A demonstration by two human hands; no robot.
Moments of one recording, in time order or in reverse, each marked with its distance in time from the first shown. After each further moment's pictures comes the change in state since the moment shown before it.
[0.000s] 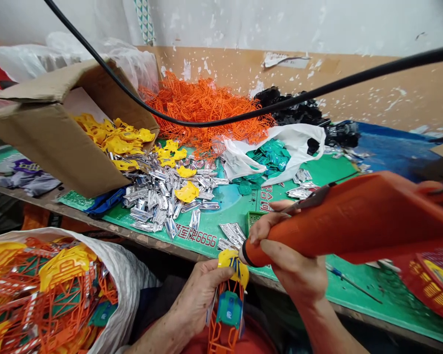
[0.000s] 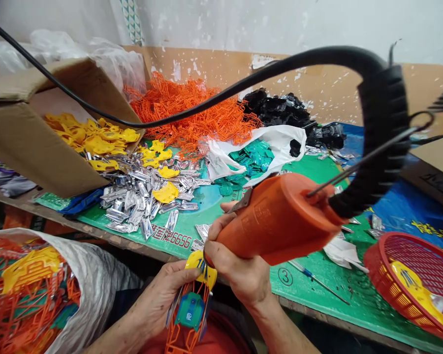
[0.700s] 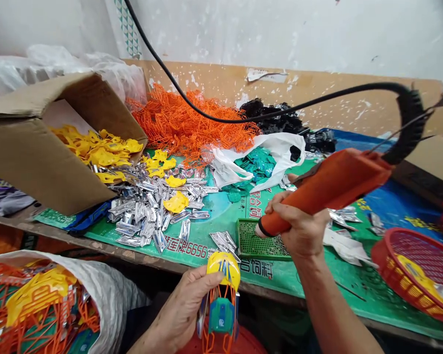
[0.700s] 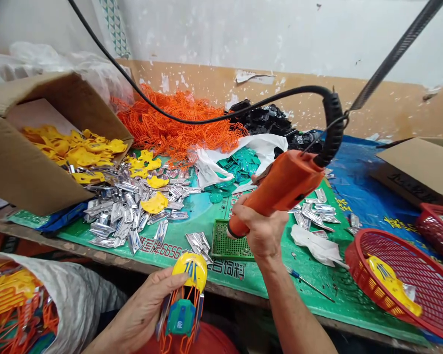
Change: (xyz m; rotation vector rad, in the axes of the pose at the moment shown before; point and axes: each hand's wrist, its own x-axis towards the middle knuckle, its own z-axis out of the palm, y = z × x) left_hand -0.003 0.012 -0.009 0.107 -0.093 0.029; right_hand 0.060 -0.003 -0.029 0.034 0.341 -0.123
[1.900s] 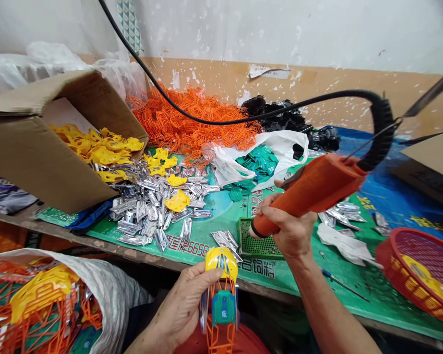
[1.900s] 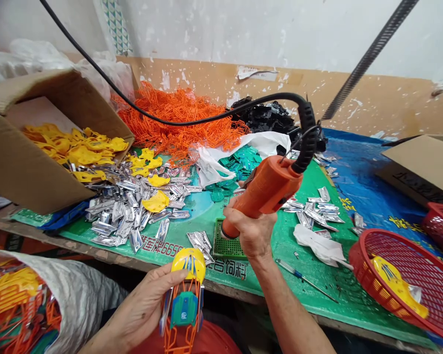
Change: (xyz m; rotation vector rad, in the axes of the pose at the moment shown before) left_hand 0.001 0.007 0.002 -0.026 0.024 0.006; right_hand -0.009 0.016 0.007 -0.006 -0.033 0.037
